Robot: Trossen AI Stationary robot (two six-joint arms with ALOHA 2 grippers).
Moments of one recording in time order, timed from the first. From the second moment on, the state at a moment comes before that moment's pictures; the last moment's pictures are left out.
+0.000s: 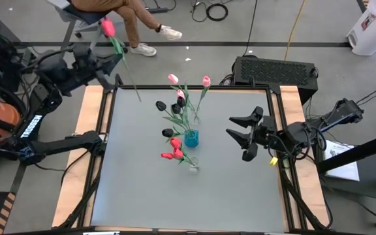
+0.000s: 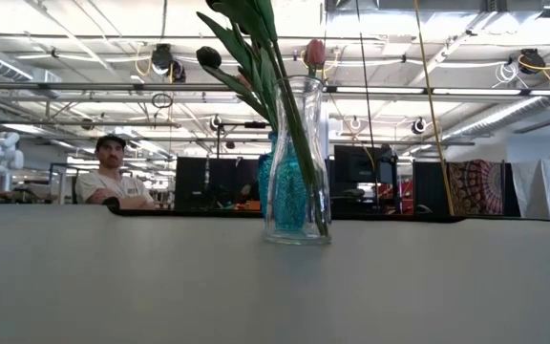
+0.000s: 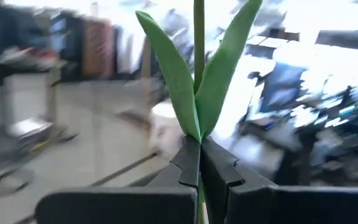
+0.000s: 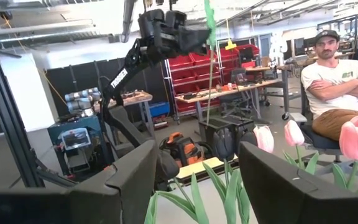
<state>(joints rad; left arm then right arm) 0.77 0.85 1.35 -0.41 0.22 -0.18 0.45 0.96 0.84 0.31 0.76 0.12</state>
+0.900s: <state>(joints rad) 0.58 0.96 1.35 0.00 0.47 -0.33 0.43 0.96 0.84 0.33 0.76 0.16</state>
